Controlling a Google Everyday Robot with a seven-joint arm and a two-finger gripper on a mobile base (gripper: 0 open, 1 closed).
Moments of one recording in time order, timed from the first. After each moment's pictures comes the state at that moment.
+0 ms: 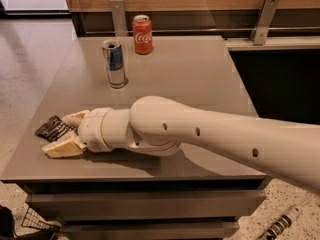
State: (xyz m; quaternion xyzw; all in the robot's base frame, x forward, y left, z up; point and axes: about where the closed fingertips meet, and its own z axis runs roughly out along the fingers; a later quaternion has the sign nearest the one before) arm 0.477 0.227 0.812 -0.51 0.64 0.33 0.47
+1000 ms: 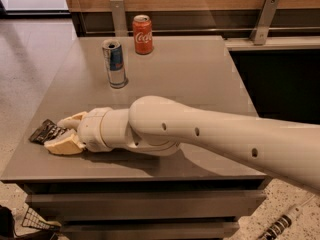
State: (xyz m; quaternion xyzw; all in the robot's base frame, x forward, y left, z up) arm 0.475 0.229 0.813 -0.52 0.64 0.33 0.47
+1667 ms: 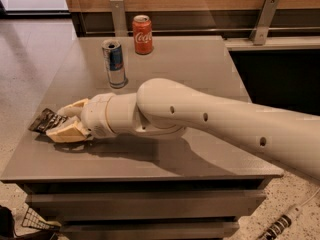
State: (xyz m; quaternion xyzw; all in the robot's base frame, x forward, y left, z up) arm 0.482 0.224 0.846 -0.53 0.61 0.35 0.47
